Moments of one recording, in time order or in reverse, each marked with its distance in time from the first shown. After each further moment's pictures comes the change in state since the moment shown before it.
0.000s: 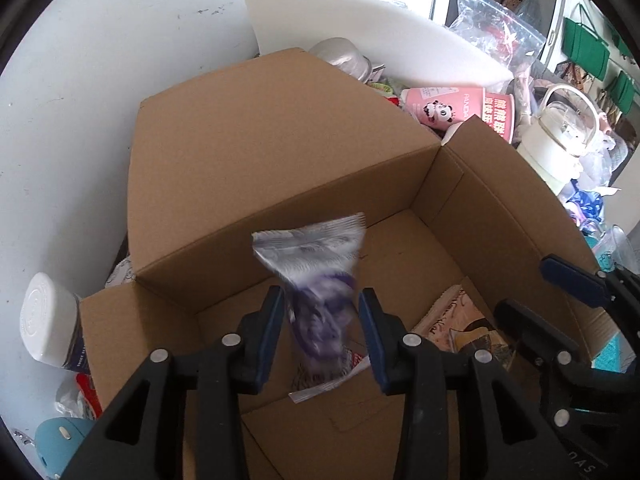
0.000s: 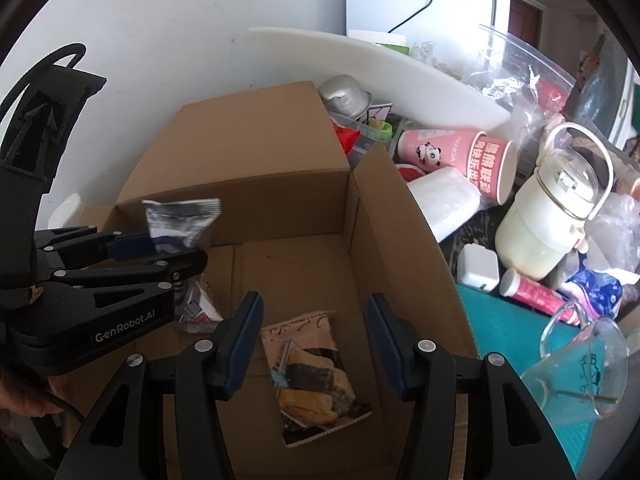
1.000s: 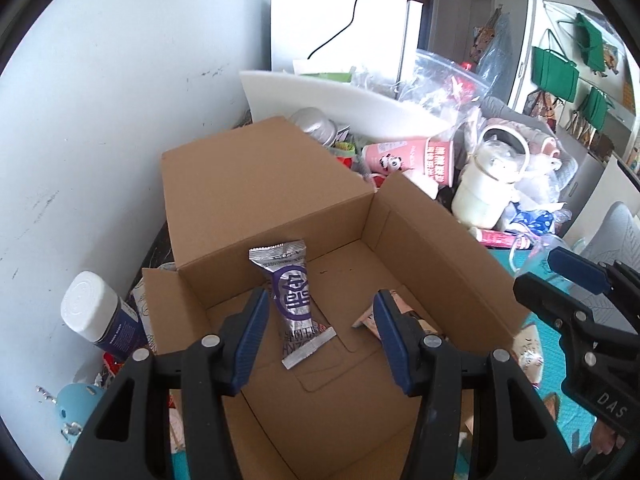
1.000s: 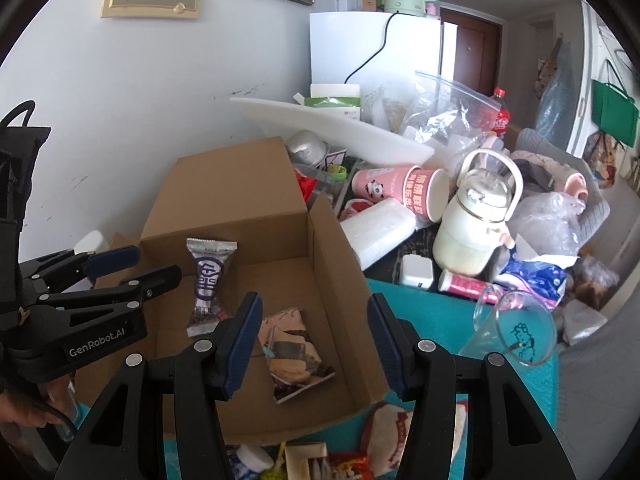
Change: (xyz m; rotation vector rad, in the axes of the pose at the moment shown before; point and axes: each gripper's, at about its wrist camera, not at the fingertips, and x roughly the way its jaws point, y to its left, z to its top) left arm -0.104 -0.016 -0.032 0.015 -0.193 -0.071; right arm -0.102 -0.009 -0.017 0.070 -0.144 -0.077
